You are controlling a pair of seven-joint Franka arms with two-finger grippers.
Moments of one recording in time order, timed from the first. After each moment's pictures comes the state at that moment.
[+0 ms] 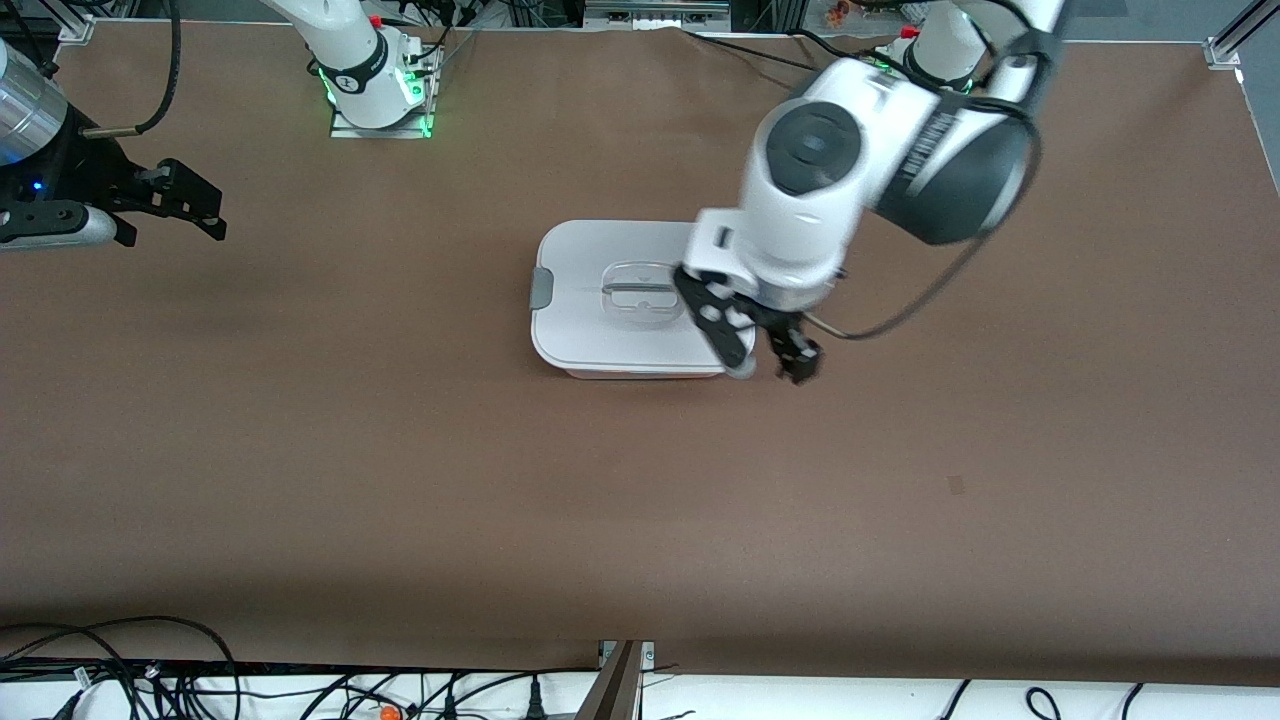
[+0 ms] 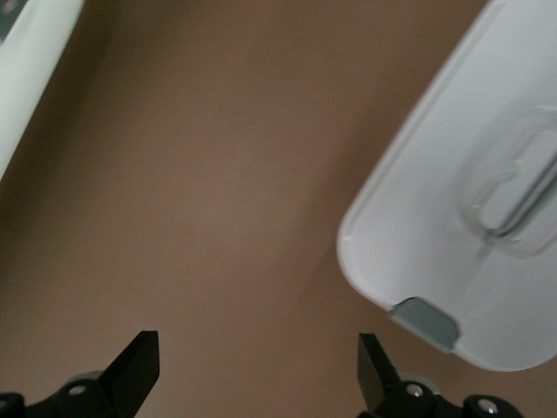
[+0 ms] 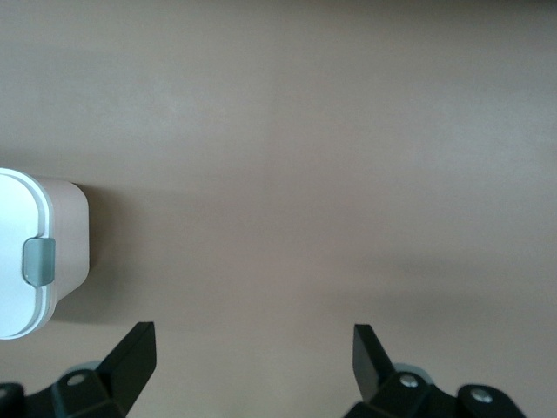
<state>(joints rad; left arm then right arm) -0.41 0.54 -0.13 -1.15 0.13 1.68 0.44 0.21 -0.02 -0.11 -1.61 0.01 1.60 0.02</state>
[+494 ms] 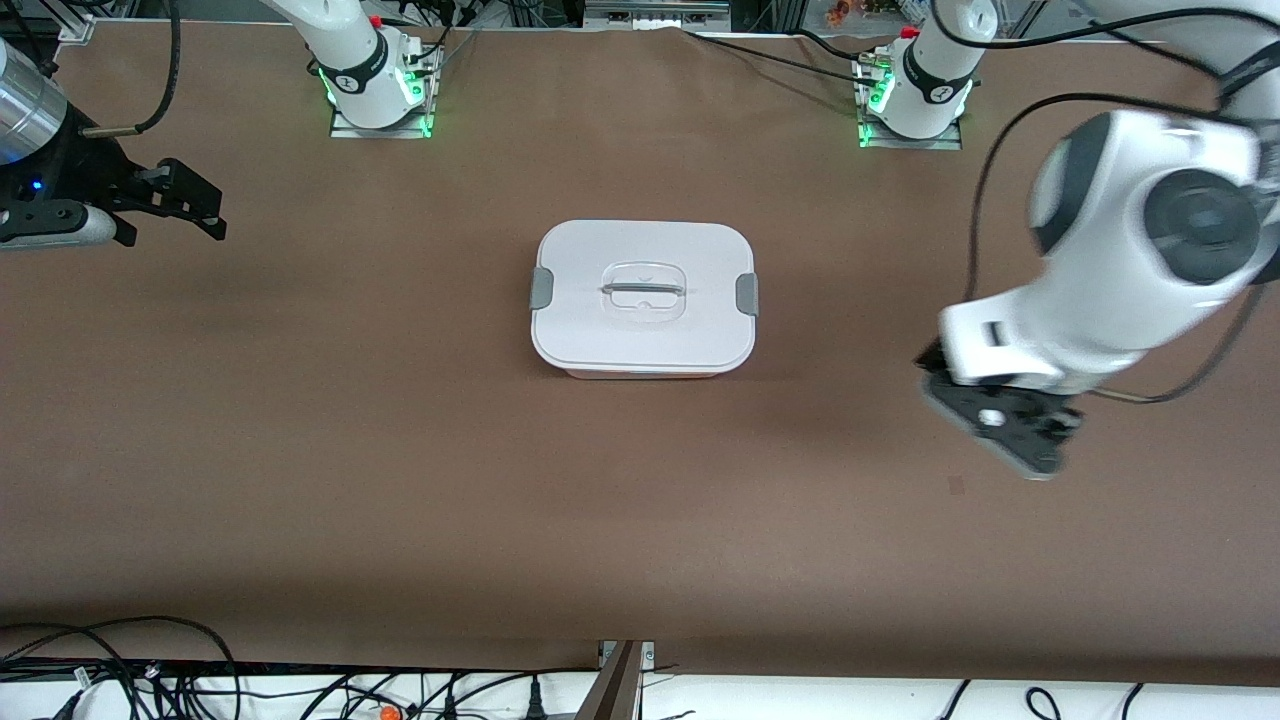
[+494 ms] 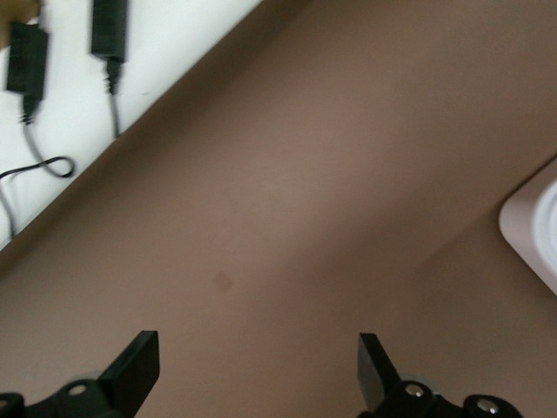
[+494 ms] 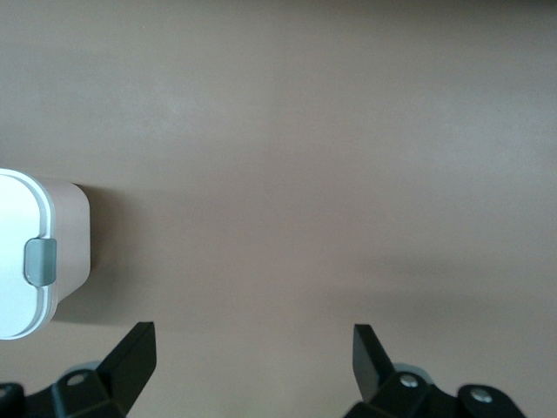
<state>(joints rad) -0.12 0.49 -0.11 -1.10 0.13 1.68 0.44 0.21 -0.02 -0.11 -1.61 0.01 1.60 0.02</state>
